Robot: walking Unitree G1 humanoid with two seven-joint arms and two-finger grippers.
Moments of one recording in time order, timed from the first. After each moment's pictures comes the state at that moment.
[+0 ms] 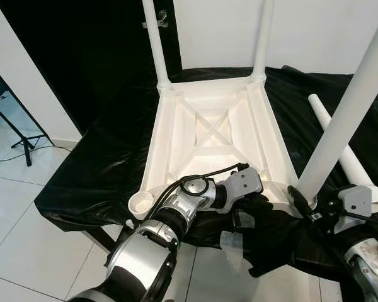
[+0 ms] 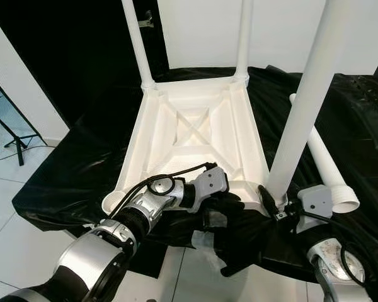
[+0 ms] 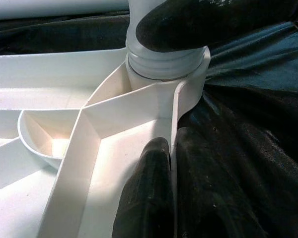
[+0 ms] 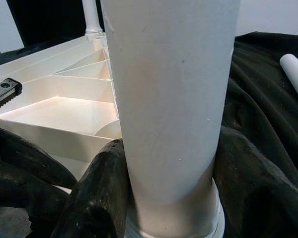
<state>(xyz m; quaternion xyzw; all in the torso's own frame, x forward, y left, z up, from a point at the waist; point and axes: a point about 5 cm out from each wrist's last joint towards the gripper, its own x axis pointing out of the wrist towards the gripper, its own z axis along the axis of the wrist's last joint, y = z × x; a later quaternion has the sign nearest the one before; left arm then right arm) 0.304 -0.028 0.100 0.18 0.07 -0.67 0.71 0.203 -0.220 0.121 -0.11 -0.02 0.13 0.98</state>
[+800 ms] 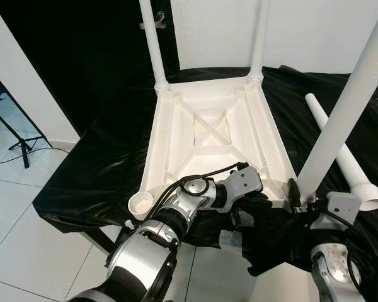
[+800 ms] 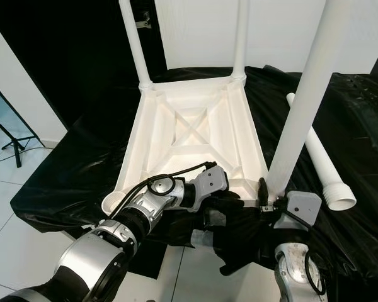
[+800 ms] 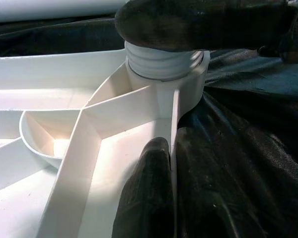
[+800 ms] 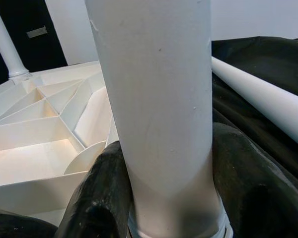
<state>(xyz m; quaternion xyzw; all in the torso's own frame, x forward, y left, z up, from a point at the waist) 0.304 -0.027 0.099 0.18 0.07 -0.67 0.71 0.211 -0.195 0.111 -0.04 -0.07 -0.07 0.99</state>
